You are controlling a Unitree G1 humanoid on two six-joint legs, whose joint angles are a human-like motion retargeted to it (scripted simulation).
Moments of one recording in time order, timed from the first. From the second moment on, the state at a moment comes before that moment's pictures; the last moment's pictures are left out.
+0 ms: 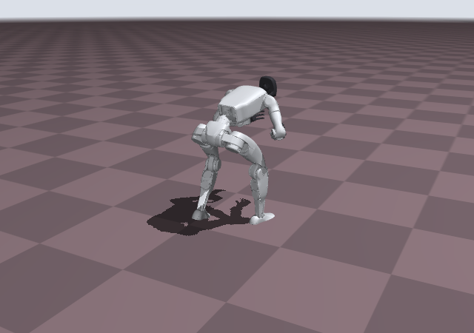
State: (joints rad) left arm -0.98 0.66 -0.26 -0.34 -0.34 -0.31 0.70; right arm -0.79 -0.69 0.35 -0.34 -0.07 -0.14 -0.64; waist -0.06 0.03 0.52; left_leg -1.47 0.20 0.18 1.41 -0.41 0.08; right_leg -1.57 -0.17 -0.16 0.67 0.12 0.09
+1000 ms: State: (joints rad) left arm -1.29 0.69 -0.48 -0.30 -0.37 -0.30 0.66; right arm -0.73 -0.69 0.30 -0.37 -0.05 -0.13 -0.69; waist -0.04 0.00 0.52; left_leg -1.44 0.25 0.24 1.34 -0.60 0.11; right_leg -1.57 -0.16 -0.16 0.50 0.11 0.10
